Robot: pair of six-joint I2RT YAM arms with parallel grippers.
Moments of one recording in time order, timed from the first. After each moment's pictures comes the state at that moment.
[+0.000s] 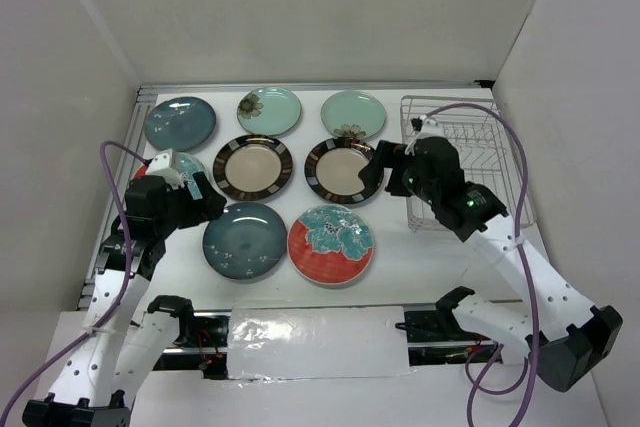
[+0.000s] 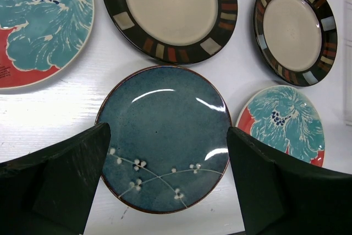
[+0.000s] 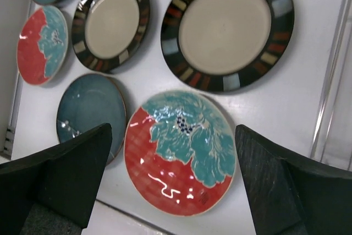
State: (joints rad) left arm -0.10 0.67 0.74 -0.62 0.08 -0.40; right arm 0.52 0.99 1.03 -0.52 0.07 0.54
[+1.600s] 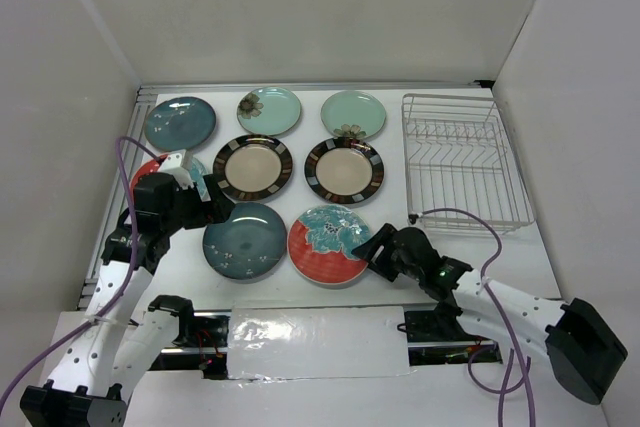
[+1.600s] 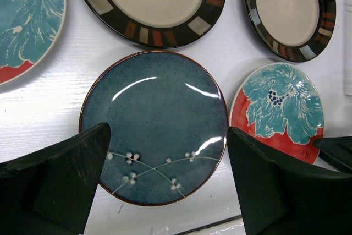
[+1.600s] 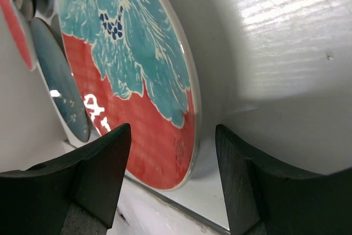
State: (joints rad) left arm -0.13 0.72 0.74 -0.62 0.14 -0.37; right arm 0.75 0.81 0.15 -0.04 0.07 1.30
